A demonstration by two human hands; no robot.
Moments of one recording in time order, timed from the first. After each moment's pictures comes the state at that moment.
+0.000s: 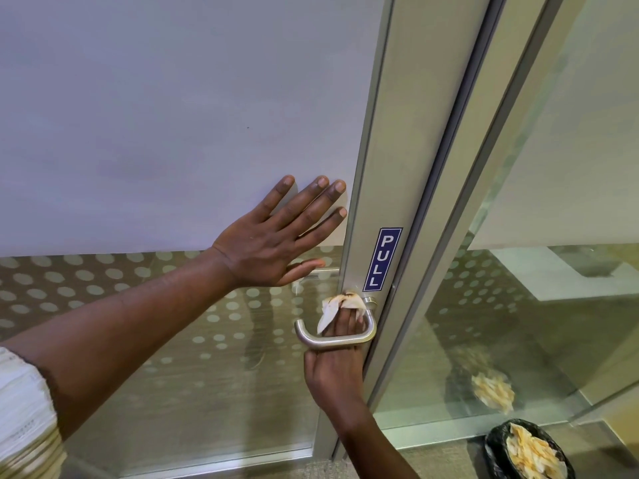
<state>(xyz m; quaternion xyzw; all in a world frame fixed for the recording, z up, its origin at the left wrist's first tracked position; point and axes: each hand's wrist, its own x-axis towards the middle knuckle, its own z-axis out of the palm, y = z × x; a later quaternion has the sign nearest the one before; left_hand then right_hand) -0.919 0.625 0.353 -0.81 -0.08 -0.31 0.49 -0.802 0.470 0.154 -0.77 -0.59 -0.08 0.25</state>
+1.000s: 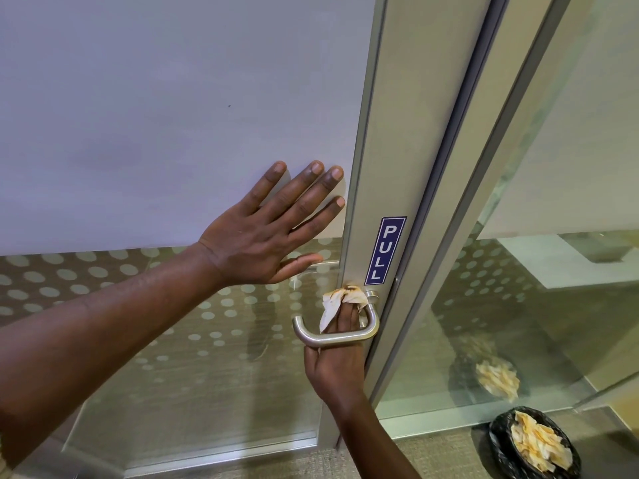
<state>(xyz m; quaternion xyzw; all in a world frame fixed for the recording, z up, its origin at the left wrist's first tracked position) -0.919 0.626 0.353 -0.81 -0.08 -0.31 0.49 -0.793 0.485 0.134 -0.72 -0.53 -0.05 0.44</state>
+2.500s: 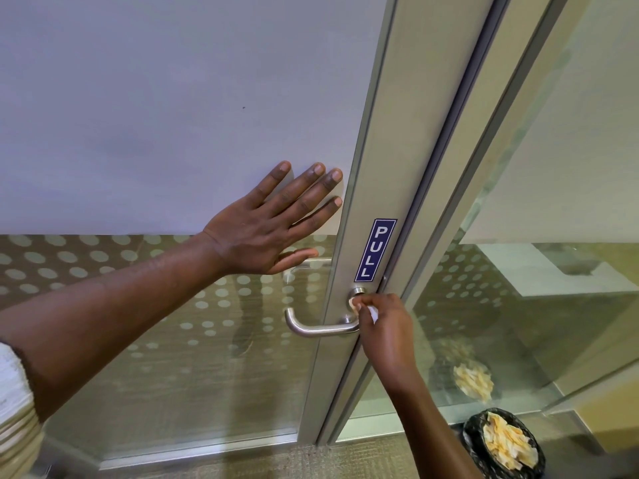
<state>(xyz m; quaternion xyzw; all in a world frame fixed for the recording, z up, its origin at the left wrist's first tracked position) -0.918 0.628 0.352 -0.81 -0.07 -0.32 0.49 -0.739 0.433 0.247 -0.78 -0.43 0.08 0.45</state>
